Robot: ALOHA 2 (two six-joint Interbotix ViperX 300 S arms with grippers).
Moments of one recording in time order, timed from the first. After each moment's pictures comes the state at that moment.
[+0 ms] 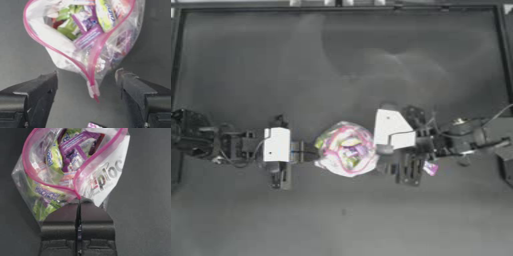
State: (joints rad) left arm 0.04 0.12 0.93 -0.07 -0.59 0.17; right arm -0.03 -0.11 0.71 -0.28 0.44 0.43
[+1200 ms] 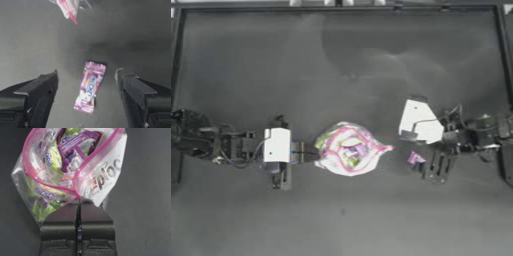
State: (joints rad) left arm 0.04 0.12 0.93 -0.07 -0.59 0.17; right arm -0.01 -0.21 0.86 -0.10 0.57 0.46
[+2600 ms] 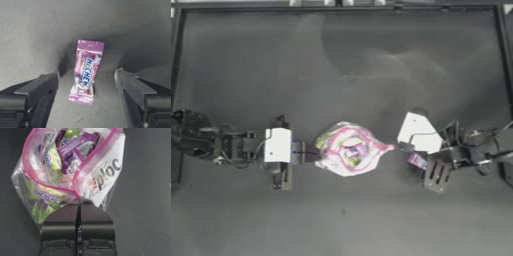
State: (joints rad) left arm 0.03 0.12 0.92 -0.07 -0.59 0.17; right arm 0.06 -0.11 0.89 -0.20 0.57 0.68
